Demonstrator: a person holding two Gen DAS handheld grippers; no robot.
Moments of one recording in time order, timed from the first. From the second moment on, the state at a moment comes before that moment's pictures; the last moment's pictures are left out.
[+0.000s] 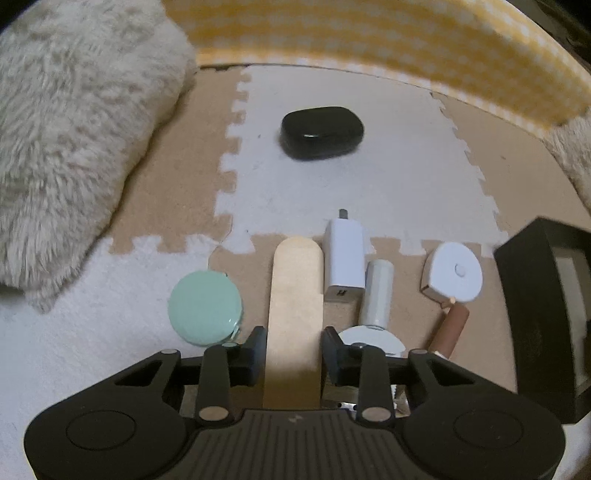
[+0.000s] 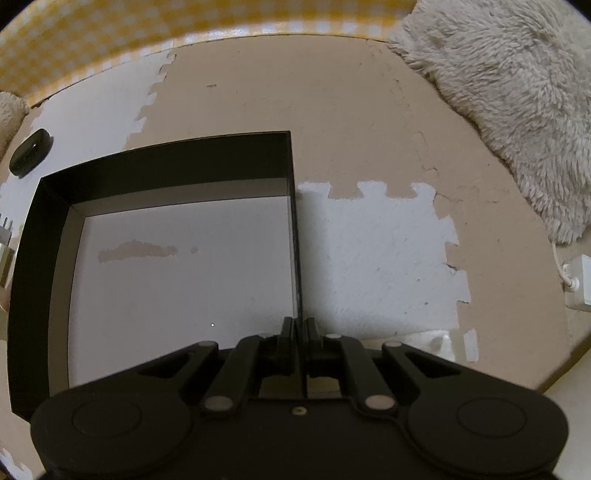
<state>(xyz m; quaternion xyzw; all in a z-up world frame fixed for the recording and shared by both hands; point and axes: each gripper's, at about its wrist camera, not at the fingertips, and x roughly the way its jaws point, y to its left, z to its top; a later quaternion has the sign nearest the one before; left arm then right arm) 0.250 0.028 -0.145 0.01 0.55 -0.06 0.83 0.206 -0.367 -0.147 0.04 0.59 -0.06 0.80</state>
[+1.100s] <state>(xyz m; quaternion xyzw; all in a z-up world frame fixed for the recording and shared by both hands) 0.209 0.006 -0.082 -0.18 0.49 -0.12 0.84 0.195 -0.373 -0.128 0.07 0.56 -0.05 0.83</state>
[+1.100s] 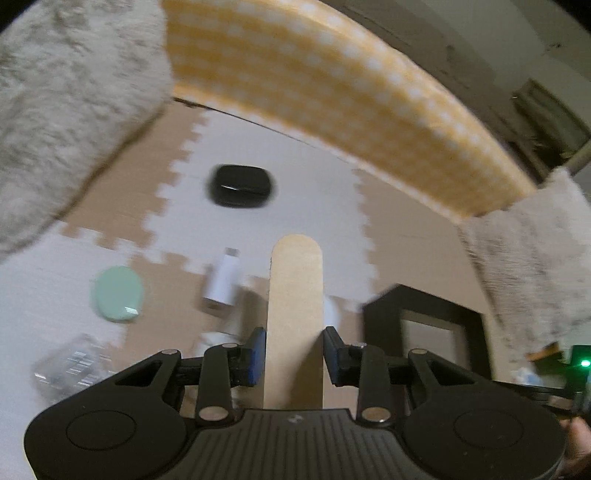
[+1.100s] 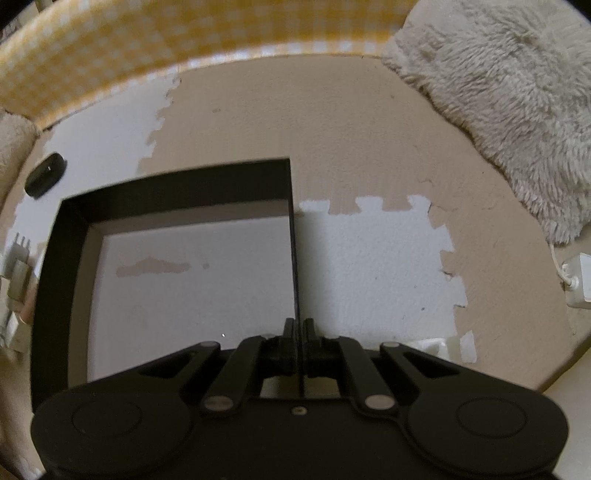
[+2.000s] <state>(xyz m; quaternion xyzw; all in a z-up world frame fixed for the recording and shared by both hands) 0.194 -0.101 -0.100 -0.19 0.51 -0.19 0.81 0.195 -0.372 -0.127 0.06 0.55 -0.05 0.83</state>
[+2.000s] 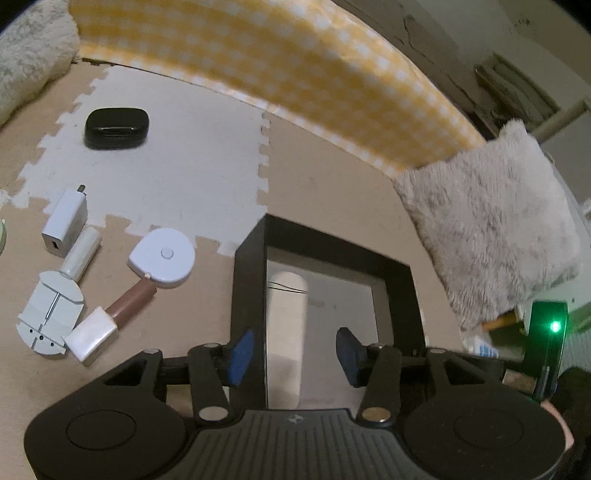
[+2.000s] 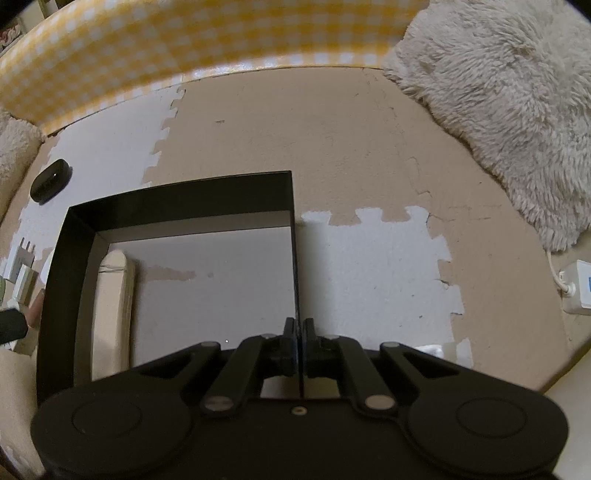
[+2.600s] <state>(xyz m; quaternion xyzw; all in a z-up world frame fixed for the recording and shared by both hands) 0.177 -0.109 -0.089 -0.10 0.51 -0.21 0.83 0.195 -0.373 -0.126 0.07 0.55 -0.05 0.83</state>
